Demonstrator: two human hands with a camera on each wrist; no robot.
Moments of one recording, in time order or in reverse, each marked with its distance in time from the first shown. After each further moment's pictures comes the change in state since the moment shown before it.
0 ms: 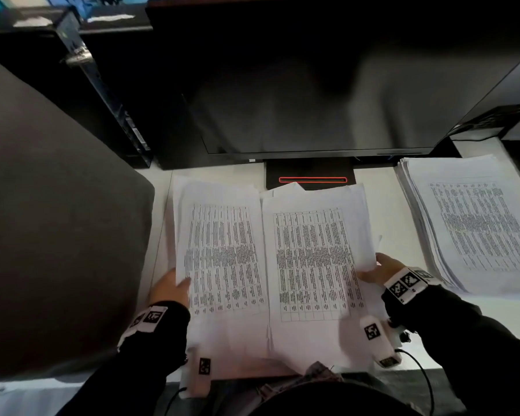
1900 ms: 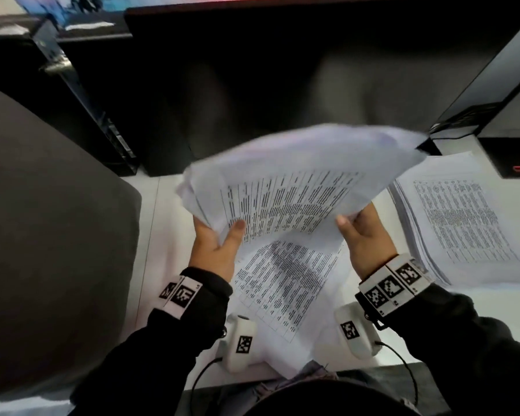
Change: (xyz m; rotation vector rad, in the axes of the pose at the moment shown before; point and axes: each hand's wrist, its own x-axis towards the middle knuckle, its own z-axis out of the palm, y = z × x) left_hand -0.072 0.122 0.019 -0.523 -0.107 0.493; right_hand -0.113 -0.078 -0.007 0.637 0.278 -0.706
